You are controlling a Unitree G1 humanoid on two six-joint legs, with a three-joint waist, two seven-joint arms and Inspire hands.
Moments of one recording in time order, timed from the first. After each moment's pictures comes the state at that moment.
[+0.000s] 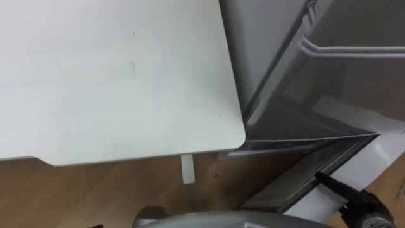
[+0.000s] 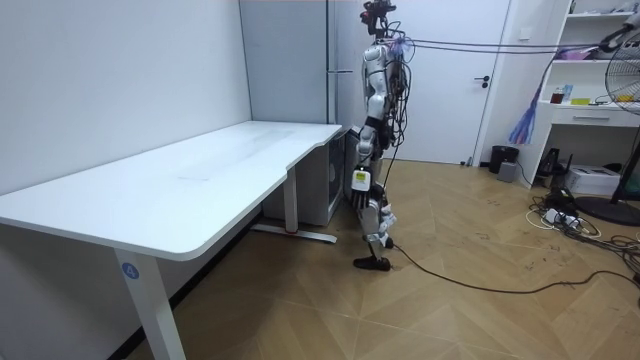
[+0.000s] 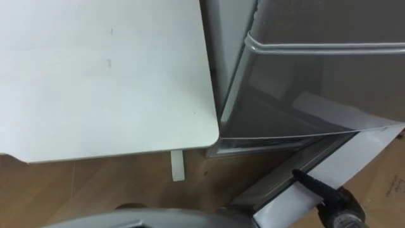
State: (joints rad) left arm 0.24 0.27 0.03 1.02 0.04 0.24 0.00; right arm 0.38 -0.46 0.02 0.61 1.02 0.13 -0.04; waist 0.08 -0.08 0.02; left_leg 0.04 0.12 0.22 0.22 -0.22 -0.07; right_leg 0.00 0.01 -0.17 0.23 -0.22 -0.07
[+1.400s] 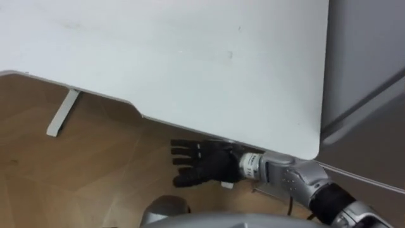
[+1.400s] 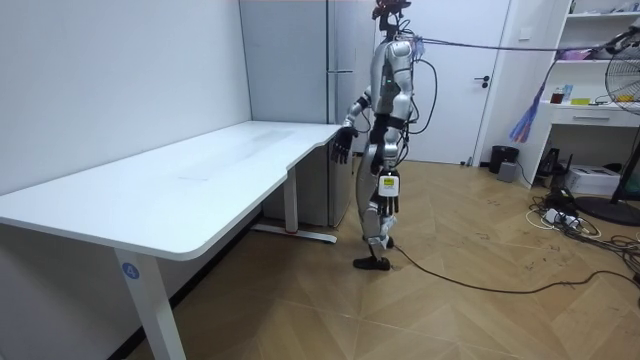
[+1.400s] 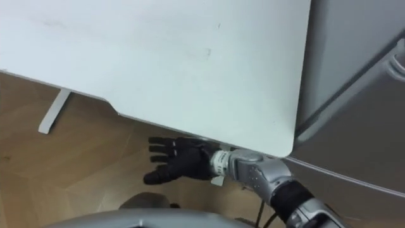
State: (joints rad) left arm 0.16 0.26 -0.15 1.08 0.03 0.31 -0.05; right arm -0.09 -0.29 0.59 0.58 0.56 0.35 0.56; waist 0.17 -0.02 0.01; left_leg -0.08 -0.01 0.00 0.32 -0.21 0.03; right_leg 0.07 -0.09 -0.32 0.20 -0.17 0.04
